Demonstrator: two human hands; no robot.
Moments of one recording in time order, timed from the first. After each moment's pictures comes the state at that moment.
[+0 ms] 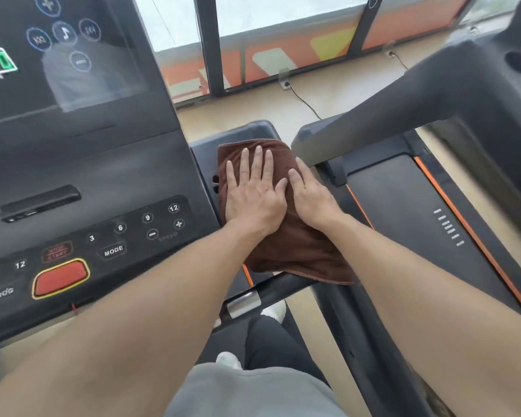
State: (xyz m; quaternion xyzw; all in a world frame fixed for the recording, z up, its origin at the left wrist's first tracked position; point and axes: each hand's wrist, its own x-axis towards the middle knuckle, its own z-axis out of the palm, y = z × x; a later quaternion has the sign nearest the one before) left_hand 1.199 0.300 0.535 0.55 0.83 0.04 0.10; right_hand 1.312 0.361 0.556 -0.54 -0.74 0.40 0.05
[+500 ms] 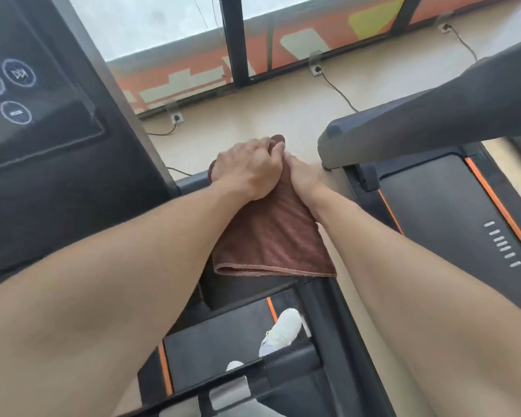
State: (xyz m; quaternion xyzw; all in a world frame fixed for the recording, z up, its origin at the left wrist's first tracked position) left_hand 1.121 0.430 0.558 0.50 0.85 0.06 0.16; right_hand 1.231 0.481 0.532 -0.57 -0.55 0.61 0.07
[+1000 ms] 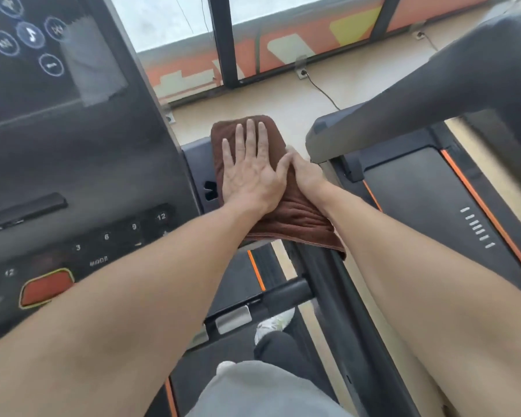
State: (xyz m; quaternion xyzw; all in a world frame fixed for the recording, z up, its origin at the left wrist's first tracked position) left_hand 1.184 0.350 0.539 0.52 0.85 0.07 0.10; right_hand 1.290 0.422 0.537 -0.53 -0.58 0.61 0.12
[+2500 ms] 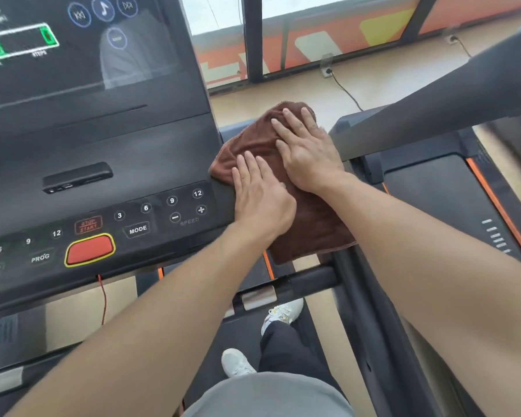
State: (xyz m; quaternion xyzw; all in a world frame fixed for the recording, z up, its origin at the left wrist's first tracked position) left_hand 1.194 0.272 0.564 0.41 0.88 0.11 0.21; right_hand 1.240 0.404 0.546 -0.37 -0.92 0.15 -0.01
